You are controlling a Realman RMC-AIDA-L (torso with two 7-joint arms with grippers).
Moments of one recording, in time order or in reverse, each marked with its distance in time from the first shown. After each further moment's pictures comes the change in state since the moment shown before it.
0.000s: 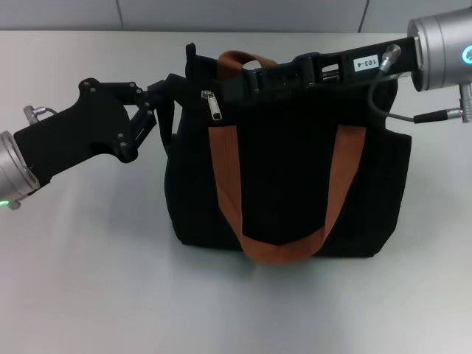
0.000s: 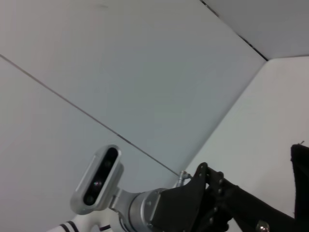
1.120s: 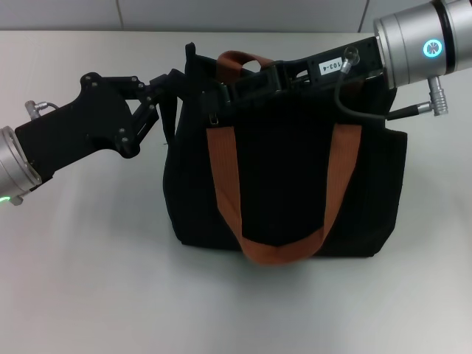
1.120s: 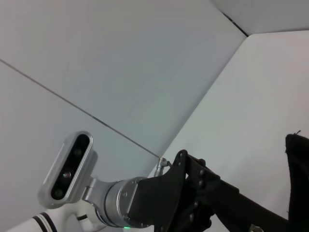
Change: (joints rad) left arm -0.008 0.000 0.005 -0.002 -0.015 0.011 -0.003; right arm 0.055 0.011 -0.095 -0.001 -0.022 0.080 0.077
